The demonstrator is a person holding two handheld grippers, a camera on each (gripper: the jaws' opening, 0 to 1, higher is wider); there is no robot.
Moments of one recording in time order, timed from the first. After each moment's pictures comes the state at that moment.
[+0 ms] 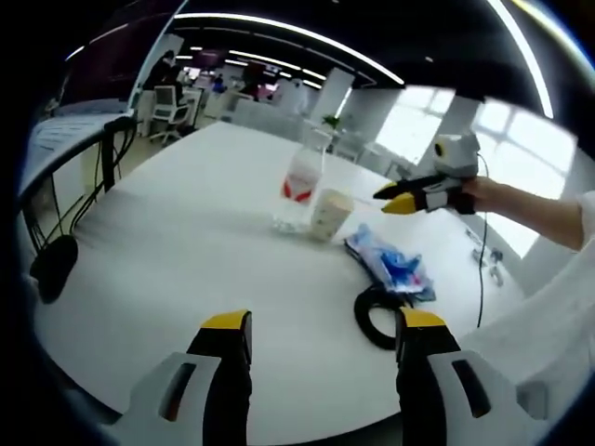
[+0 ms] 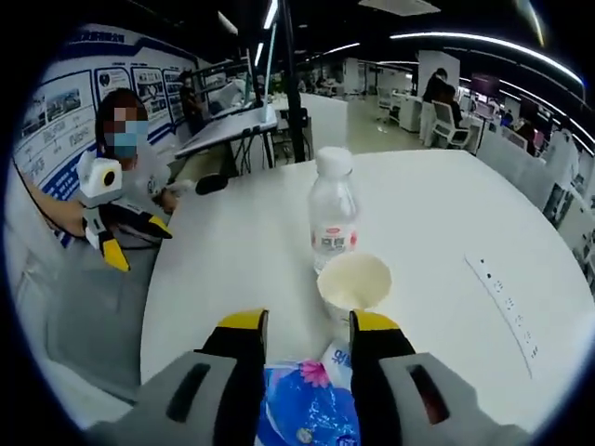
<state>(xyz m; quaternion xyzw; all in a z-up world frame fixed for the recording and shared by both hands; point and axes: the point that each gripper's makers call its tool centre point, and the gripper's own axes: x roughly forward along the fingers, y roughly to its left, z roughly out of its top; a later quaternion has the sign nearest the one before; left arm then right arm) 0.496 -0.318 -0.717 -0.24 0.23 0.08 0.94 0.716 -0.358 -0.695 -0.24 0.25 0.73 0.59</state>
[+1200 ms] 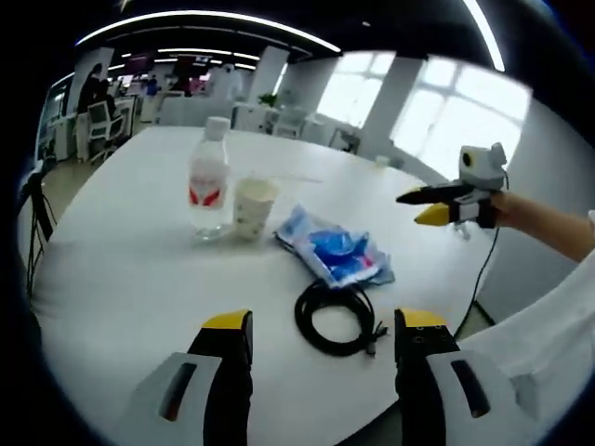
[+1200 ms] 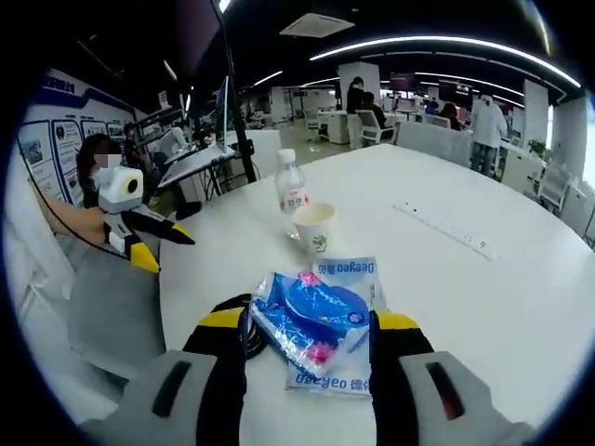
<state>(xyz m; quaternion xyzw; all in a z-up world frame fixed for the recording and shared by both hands) 0.554 -0.383 -0.709 -0.17 0.28 -0.06 0.94 0.716 -0.516 -0.676 -0.15 0.26 0.63 0.71</state>
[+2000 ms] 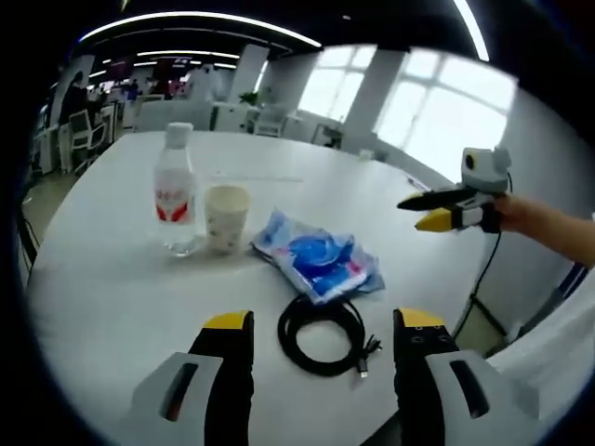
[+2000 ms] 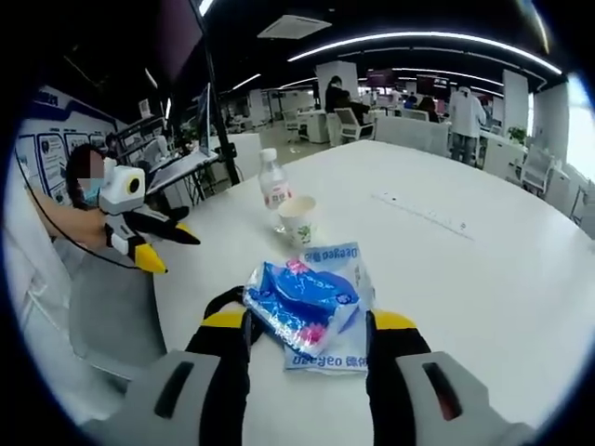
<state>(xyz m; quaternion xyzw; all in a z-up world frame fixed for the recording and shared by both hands) 0.583 -0.397 -0.705 -0.16 0.28 -0.10 0.94 0.723 -0.534 -0.681 -0.13 0.28 0.60 0.74</state>
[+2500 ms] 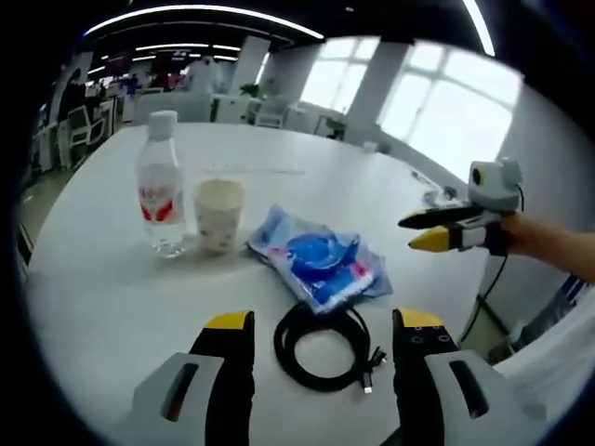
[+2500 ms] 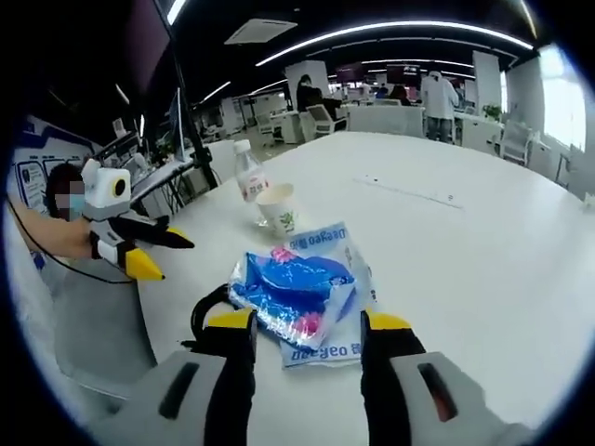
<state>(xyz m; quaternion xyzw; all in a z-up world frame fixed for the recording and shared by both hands) 0.610 -0.402 -0.721 -0.16 0.30 -0.09 0.94 0.727 -0.535 -0.723 -0.10 0.31 0.55 0.77</state>
